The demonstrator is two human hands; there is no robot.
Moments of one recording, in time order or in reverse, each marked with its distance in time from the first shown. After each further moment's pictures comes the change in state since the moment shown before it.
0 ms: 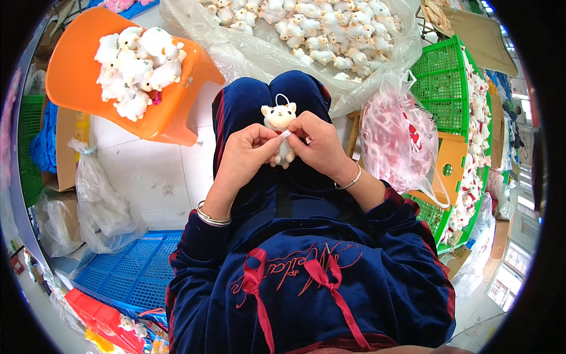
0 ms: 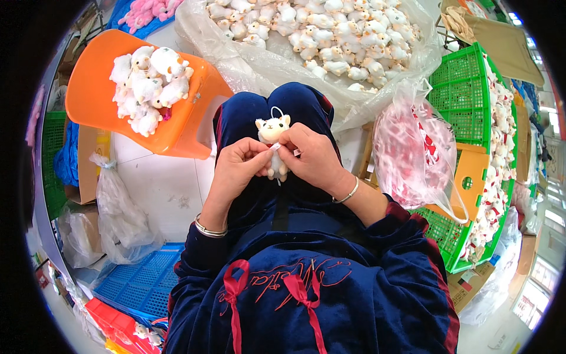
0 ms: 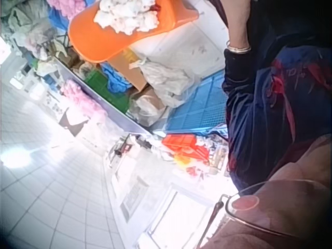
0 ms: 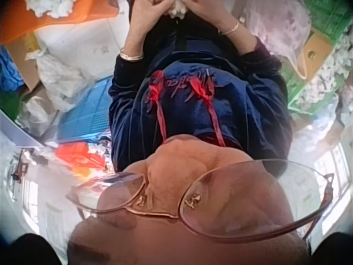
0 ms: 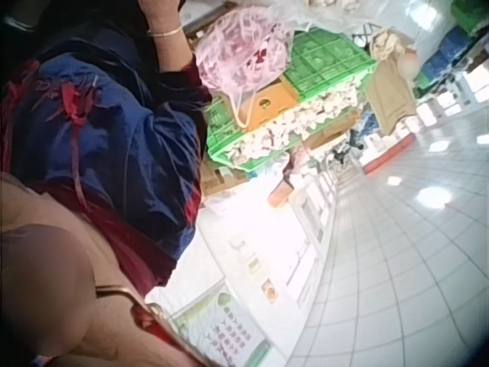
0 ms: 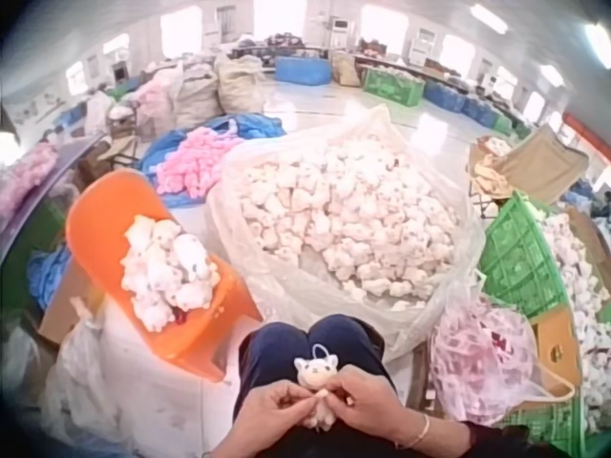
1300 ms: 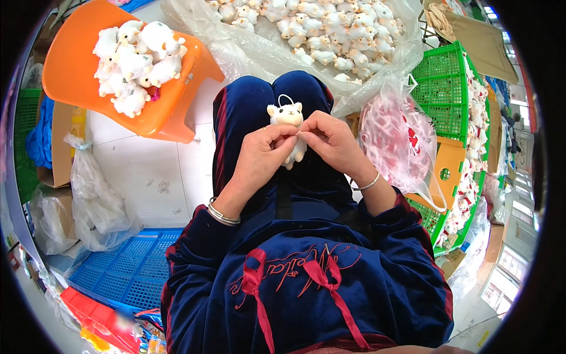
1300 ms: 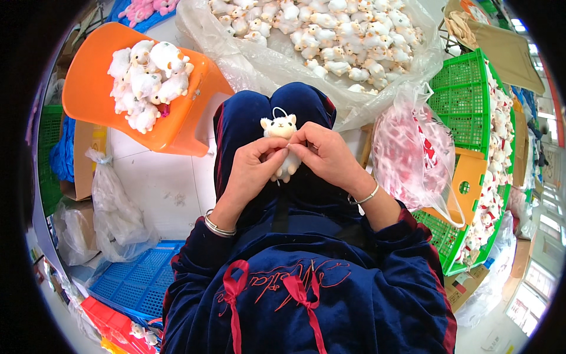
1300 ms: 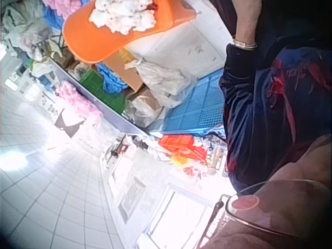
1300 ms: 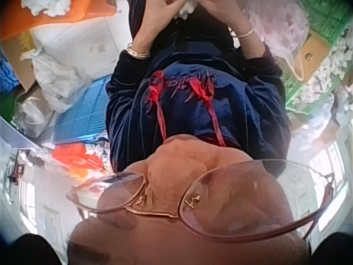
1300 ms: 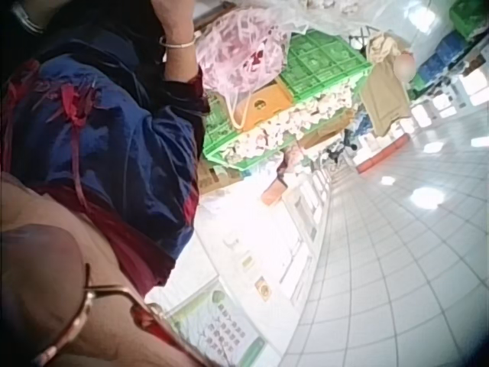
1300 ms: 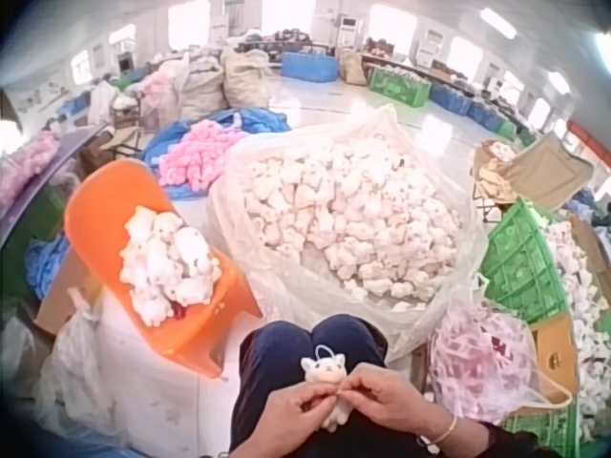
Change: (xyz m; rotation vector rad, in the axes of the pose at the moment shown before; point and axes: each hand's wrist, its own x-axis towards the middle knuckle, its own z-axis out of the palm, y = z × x) left_hand 0.010 -0.015 0.024 0.155 0.051 0.195; right_hand 0.004 -0.002 -0.032 0.192 -0.190 0.227
